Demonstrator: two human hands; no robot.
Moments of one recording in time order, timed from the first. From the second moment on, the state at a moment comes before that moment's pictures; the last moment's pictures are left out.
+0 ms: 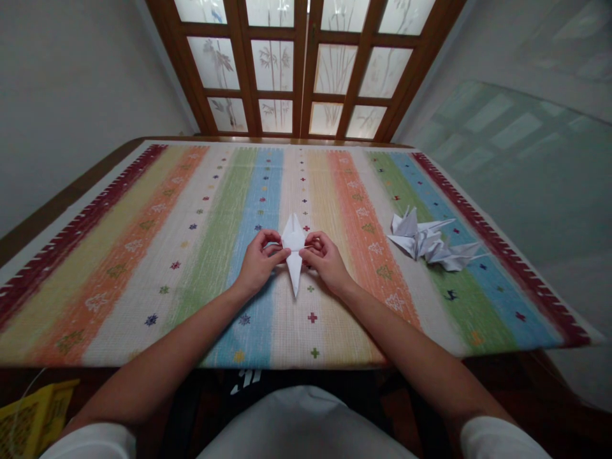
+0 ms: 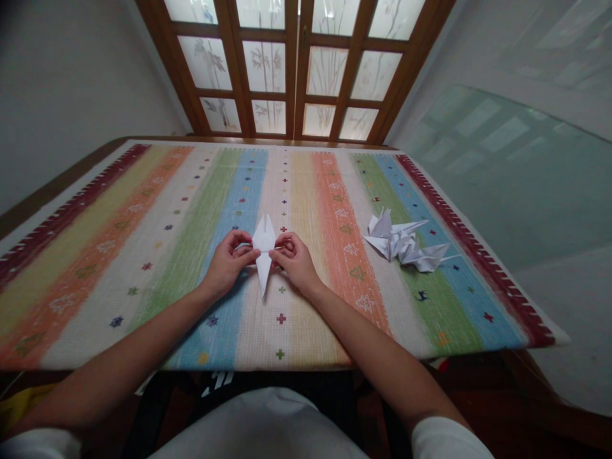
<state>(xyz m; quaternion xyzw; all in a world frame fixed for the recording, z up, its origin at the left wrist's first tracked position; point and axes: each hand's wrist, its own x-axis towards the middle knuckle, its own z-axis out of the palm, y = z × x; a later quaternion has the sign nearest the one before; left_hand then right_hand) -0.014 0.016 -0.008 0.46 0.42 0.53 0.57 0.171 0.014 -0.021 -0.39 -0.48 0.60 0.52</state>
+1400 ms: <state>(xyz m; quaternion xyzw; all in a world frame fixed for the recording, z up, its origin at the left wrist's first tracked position) -0.029 0.017 -0.010 0.58 0.43 0.45 0.53 0.191 0.018 -0.021 -0.36 -0.58 0.59 0.43</state>
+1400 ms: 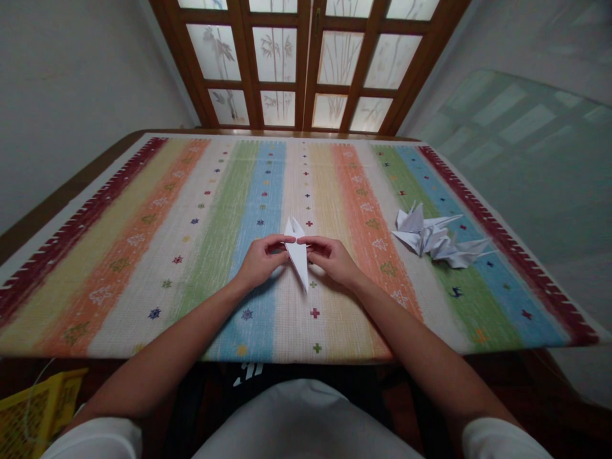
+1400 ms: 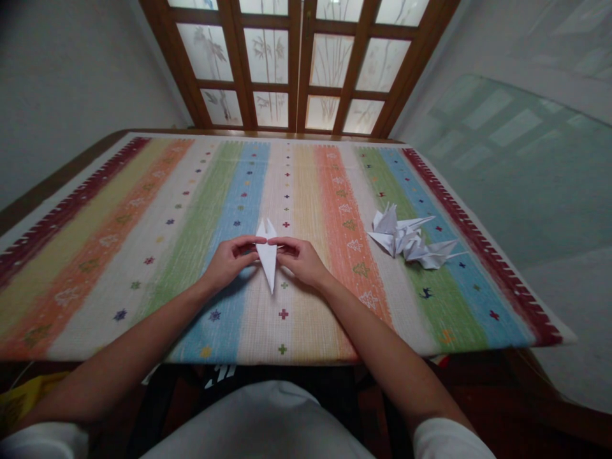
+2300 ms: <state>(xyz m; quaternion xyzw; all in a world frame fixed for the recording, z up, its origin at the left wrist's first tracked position) -0.018 0.009 -0.009 0.58 0.46 0.50 0.45 0.173 0.011 -0.020 -0.41 -0.48 0.61 0.49</state>
